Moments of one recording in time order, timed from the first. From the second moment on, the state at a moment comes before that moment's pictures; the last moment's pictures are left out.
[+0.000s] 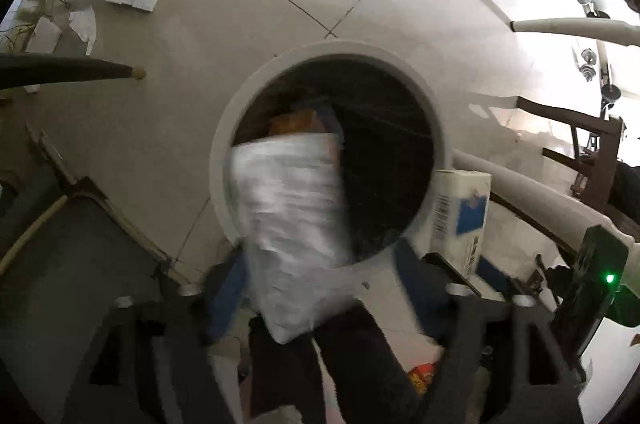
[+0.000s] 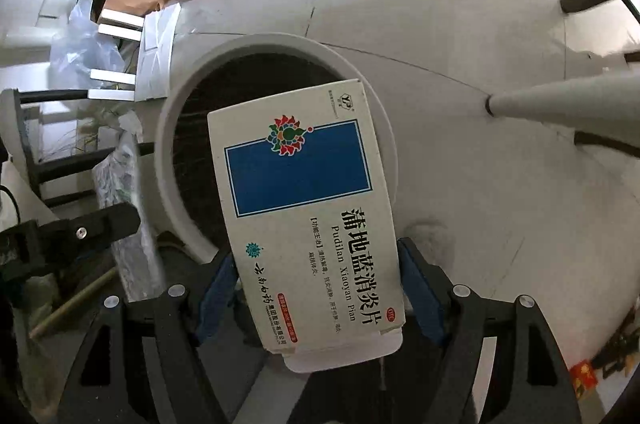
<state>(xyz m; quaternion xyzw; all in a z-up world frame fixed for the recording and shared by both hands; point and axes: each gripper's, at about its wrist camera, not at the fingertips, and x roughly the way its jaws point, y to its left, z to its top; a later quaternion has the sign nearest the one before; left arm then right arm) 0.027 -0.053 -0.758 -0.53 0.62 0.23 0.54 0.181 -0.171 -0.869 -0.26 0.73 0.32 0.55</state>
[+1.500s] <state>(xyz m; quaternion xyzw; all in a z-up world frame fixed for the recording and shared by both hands) -0.047 -0.126 -0.381 -0.36 0.60 0.37 0.61 0.131 -0.204 -0.452 -0.31 0.64 0.34 0.62</state>
